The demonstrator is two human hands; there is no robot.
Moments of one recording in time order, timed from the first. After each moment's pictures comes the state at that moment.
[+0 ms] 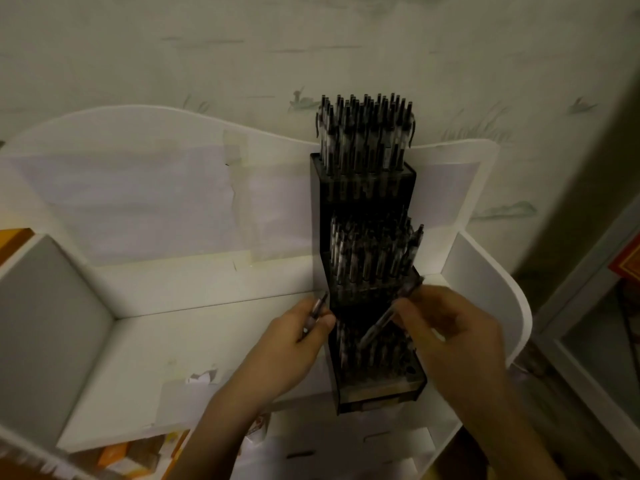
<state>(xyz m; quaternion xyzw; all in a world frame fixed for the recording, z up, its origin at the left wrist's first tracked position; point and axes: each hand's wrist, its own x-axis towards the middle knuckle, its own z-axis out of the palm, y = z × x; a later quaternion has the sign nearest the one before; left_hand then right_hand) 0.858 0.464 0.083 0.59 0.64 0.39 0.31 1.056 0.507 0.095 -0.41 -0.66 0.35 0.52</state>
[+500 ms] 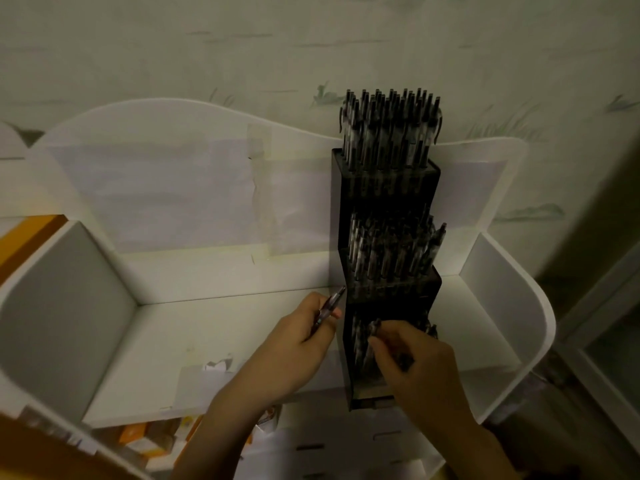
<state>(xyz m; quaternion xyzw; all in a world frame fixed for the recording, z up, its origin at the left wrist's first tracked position) 0.850 0.451 0.081 0.58 0.64 0.39 0.32 1.031 0.509 0.026 -0.38 -0.78 0.26 0.42</state>
